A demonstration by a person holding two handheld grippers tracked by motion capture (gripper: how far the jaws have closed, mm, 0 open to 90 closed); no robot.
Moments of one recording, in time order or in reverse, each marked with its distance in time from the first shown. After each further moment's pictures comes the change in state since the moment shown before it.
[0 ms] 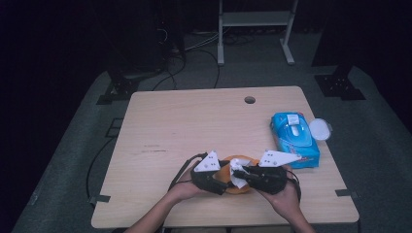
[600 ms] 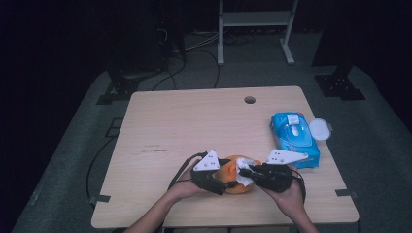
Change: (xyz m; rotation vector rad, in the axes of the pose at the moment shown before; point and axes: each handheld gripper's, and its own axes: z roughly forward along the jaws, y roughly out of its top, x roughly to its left) left arm 0.002 0.002 0.001 -0.008 -0.013 0.017; right arm -0.017 -0.012 -0.008 -0.011 -0.008 0.069
